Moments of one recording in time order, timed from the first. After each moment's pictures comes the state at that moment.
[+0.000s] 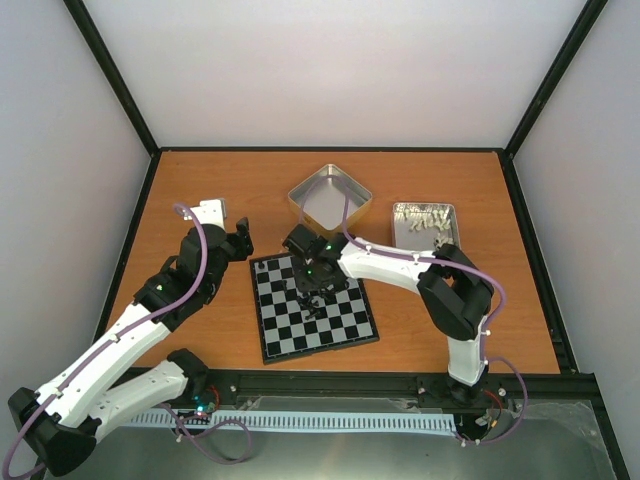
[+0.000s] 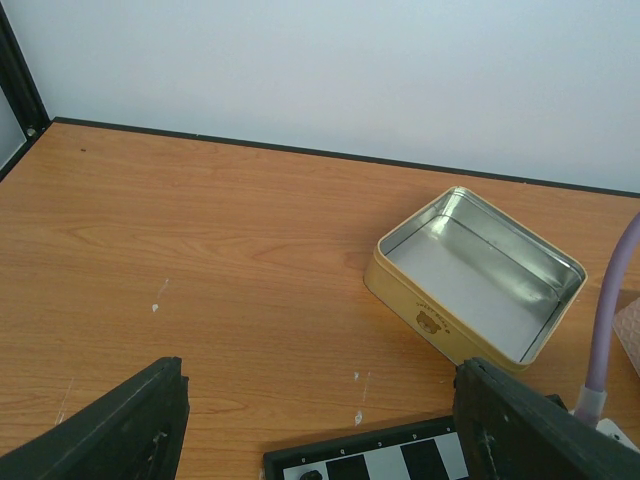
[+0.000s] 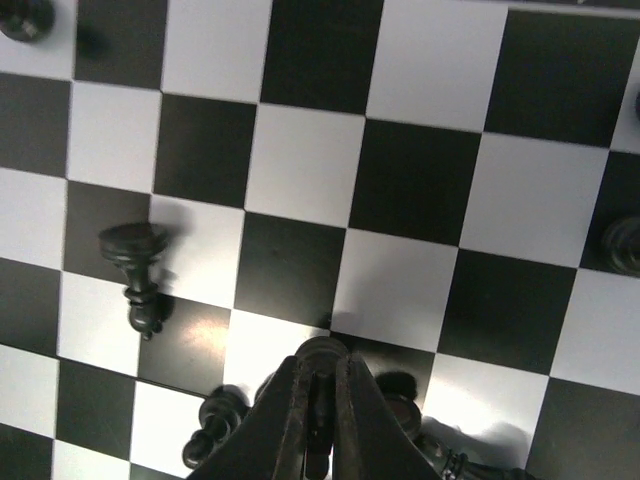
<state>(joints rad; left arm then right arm) -0.62 0.82 0.81 -0.42 -0.53 -0.40 0.96 1.91 1.36 -0.66 0.03 0.62</state>
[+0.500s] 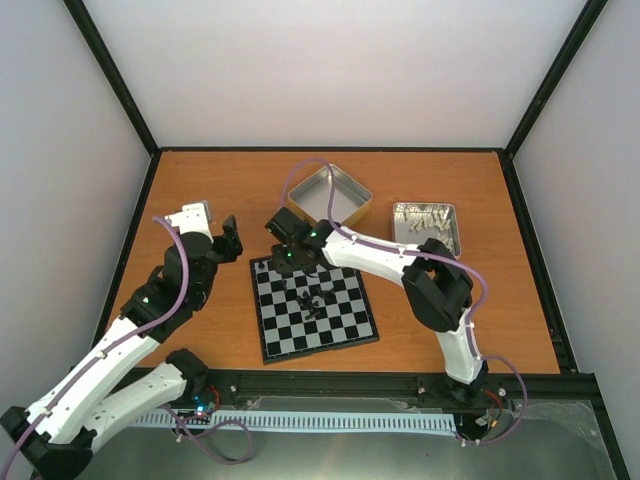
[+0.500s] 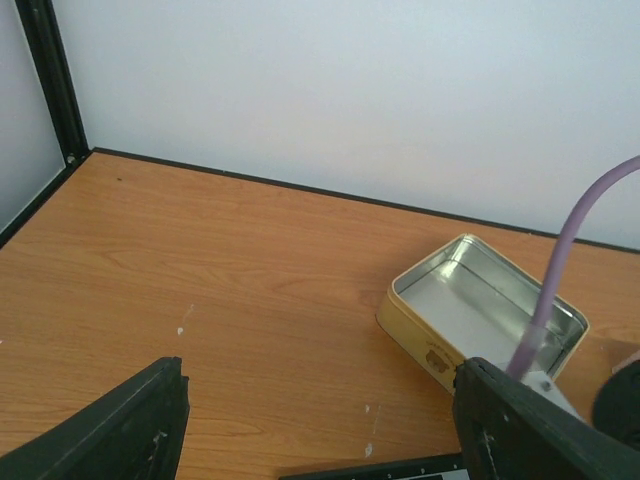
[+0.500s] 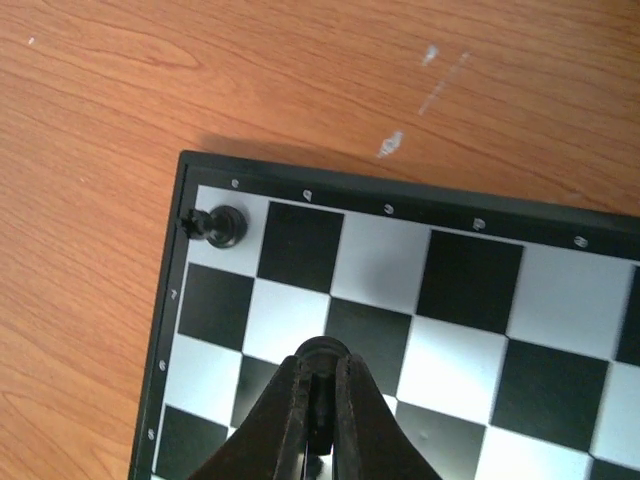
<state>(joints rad) -0.62 0.73 0.79 -0.42 -0.59 -0.41 0.96 2.01 1.58 -0.62 0.03 0.62</state>
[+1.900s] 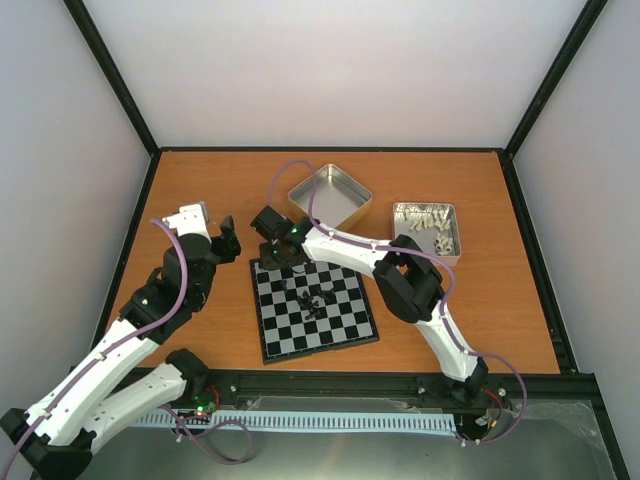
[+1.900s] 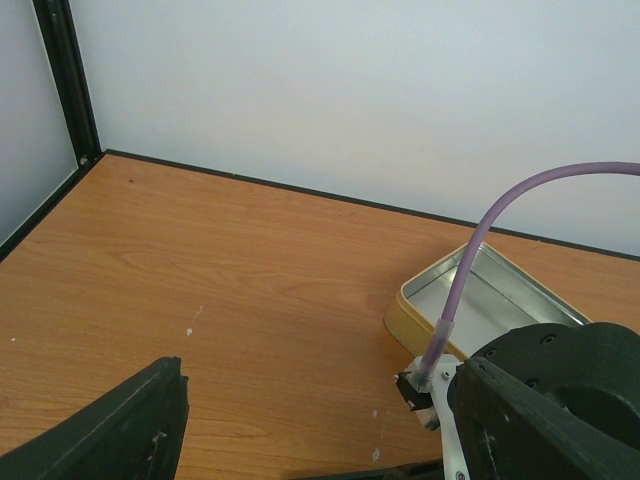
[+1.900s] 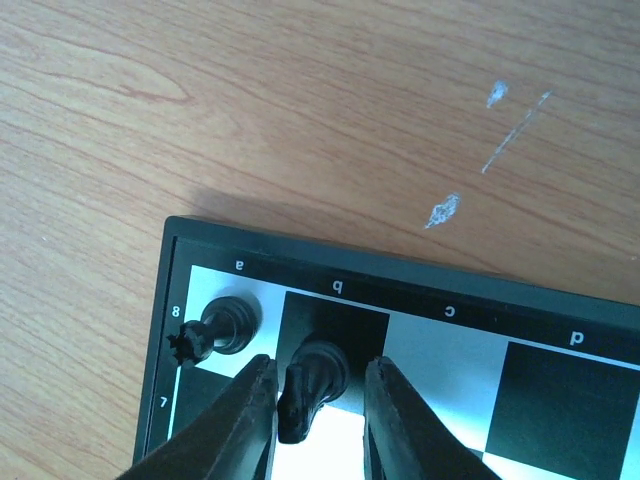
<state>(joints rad) -0.62 0.70 0.78 -0.41 -0.62 -0.42 0.97 2.25 1.82 -0.66 0.02 0.63</state>
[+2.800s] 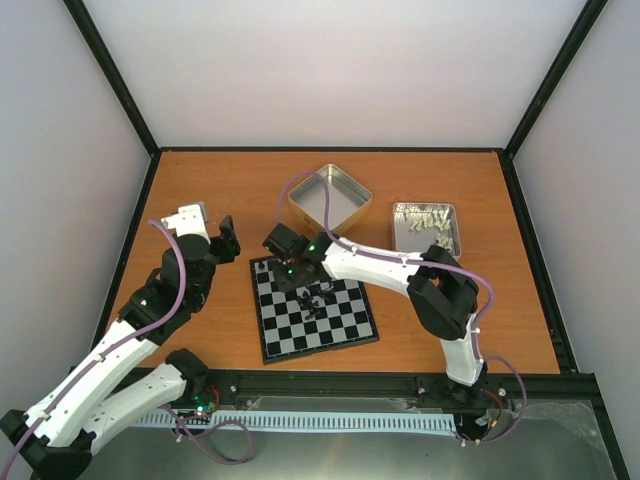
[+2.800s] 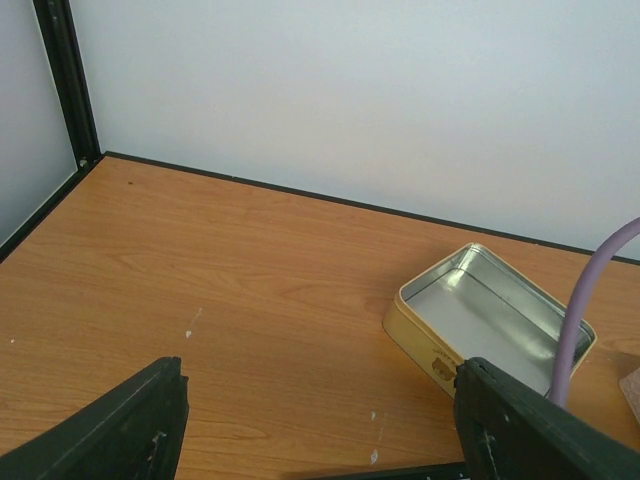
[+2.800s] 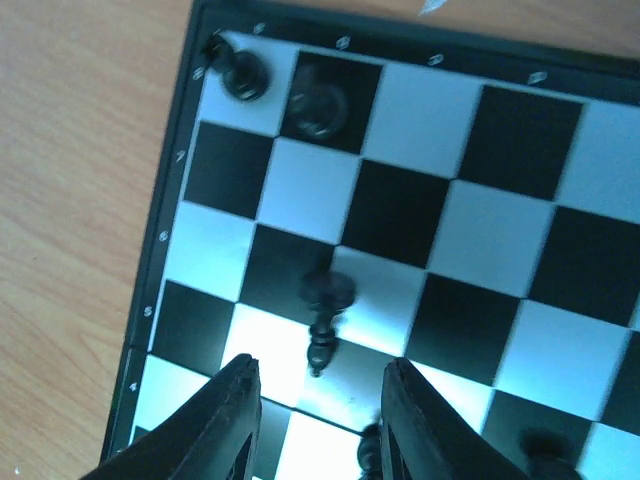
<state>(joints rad) -0.62 0.70 0.78 -0.41 -0.62 -0.42 1.02 1.97 1.52 -0.66 0.02 0.60</state>
